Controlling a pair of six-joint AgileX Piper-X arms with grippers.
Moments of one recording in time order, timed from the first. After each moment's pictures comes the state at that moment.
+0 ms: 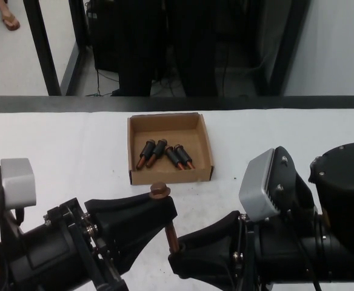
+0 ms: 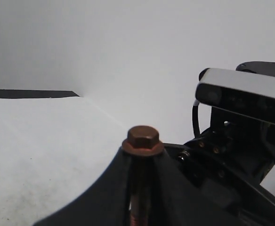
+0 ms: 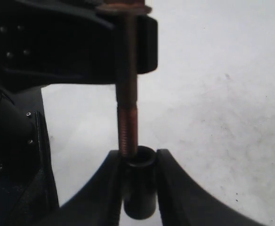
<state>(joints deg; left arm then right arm) -40.4 54.9 -7.5 -48.3 21.0 -27.4 48.0 64.3 -31.4 -0.5 -24.4 3.1</state>
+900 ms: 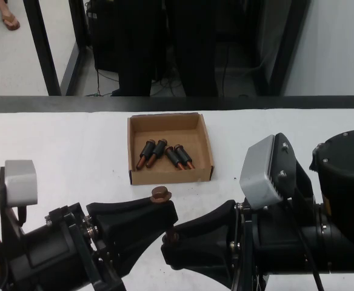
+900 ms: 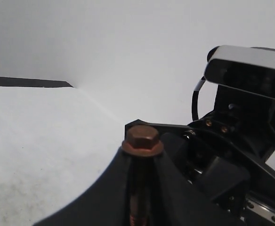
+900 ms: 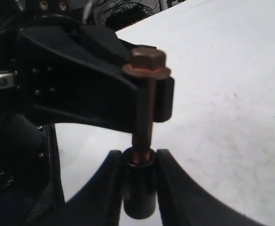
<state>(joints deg) -40.4 54.9 -7.5 -47.5 23.1 -30.3 48.0 64.3 -33.0 -1.1 -25.7 3.5</state>
